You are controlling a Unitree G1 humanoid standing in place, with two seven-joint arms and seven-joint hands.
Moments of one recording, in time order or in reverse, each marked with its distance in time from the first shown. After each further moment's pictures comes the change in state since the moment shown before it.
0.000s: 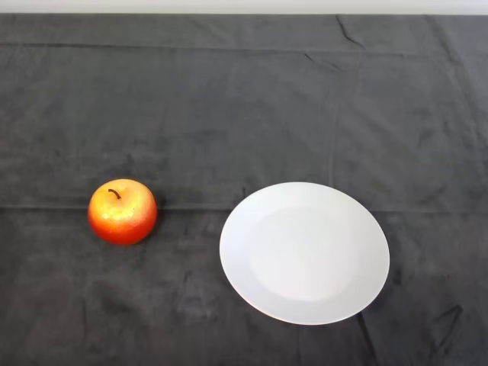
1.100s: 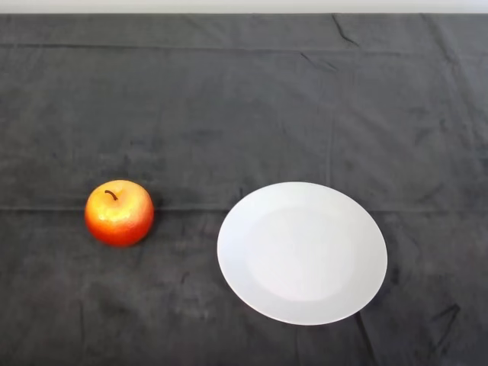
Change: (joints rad) left arm -0.086 -0.018 -0.003 -0.013 0.066 -0.013 0.018; right arm 0.000 0.000 0.000 0.000 0.000 0.000 0.000
